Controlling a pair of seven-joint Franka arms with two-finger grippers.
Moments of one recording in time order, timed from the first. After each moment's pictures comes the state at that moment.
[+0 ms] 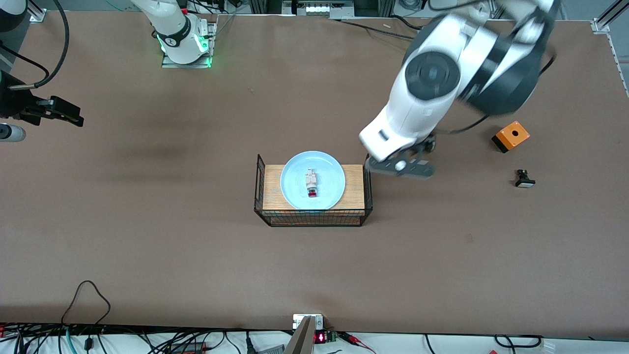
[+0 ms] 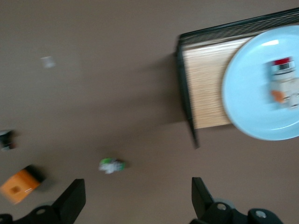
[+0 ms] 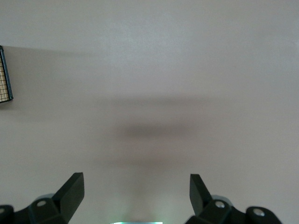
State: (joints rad) left arm -0.28 0.47 -0.35 -1.13 0.22 1.39 -0.45; right arm -0.02 0.06 -0.01 -1.57 -0.04 1.53 -0.02
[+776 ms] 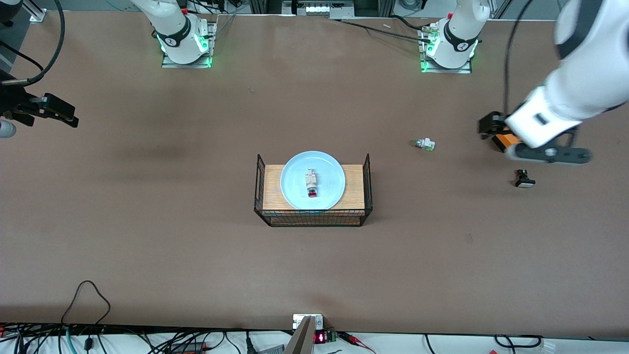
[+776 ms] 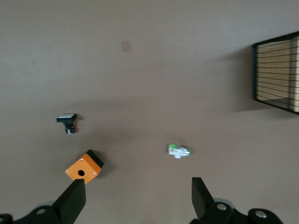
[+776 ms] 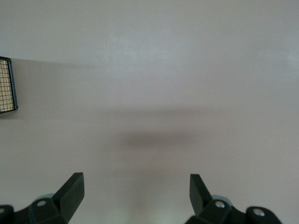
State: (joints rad) left arm 0.03 0.11 -0.18 -1.54 0.05 1.54 -0.07; right arm -0.02 0.03 -0.01 -1.57 -0.04 1.57 -0.02
